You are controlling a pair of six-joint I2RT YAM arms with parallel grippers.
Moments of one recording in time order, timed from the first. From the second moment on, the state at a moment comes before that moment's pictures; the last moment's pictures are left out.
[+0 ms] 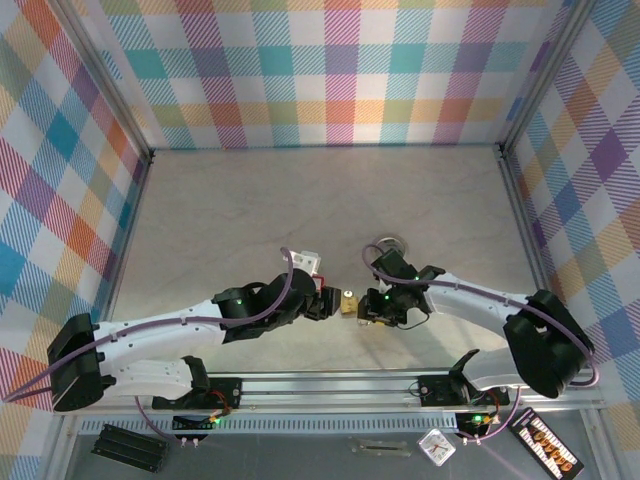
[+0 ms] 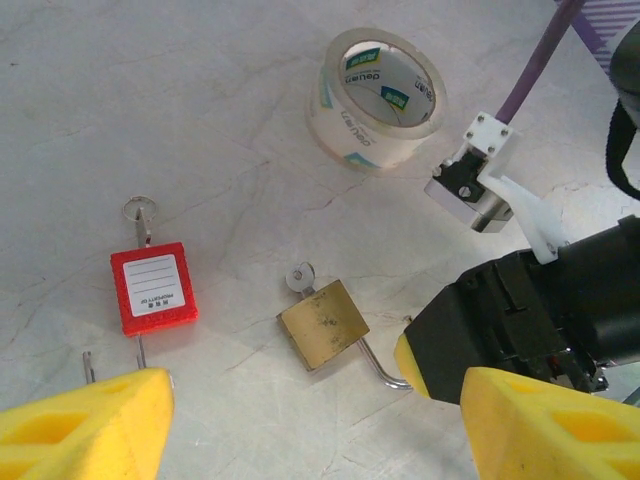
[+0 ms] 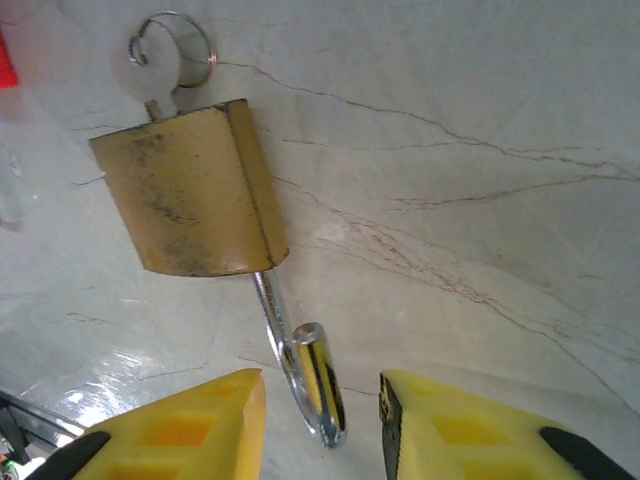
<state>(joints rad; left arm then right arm) -1.12 1.15 0.79 -0.34 -0.31 -0.69 0.71 1.36 0.65 -0.52 -0.32 0.85</state>
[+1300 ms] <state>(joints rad) -1.09 0.91 0.67 -0.45 -0.35 -0.69 0.85 1.63 1.11 -1.36 0.41 0.74</state>
